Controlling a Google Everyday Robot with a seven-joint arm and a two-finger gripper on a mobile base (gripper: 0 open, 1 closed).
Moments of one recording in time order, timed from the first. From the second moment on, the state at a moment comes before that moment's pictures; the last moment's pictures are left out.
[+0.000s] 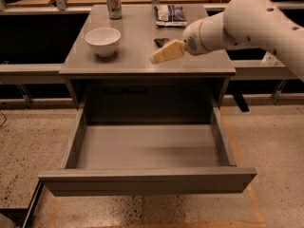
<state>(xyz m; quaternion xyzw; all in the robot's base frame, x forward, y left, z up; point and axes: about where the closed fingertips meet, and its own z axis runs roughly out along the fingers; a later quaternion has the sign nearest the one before) 0.702 -0.072 0.920 -0.35 0.80 0.14 0.47</state>
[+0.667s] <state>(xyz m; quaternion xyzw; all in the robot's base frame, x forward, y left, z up) 0.755 -0.050 0.881 -0.32 0.80 0.16 0.47</state>
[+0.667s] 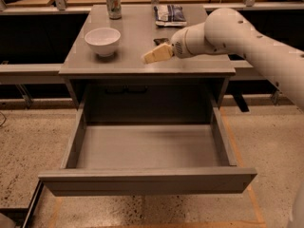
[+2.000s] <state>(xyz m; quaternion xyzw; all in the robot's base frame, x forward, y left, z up) 0.831 -0.053 0.855 -0.30 0.79 0.16 0.51</state>
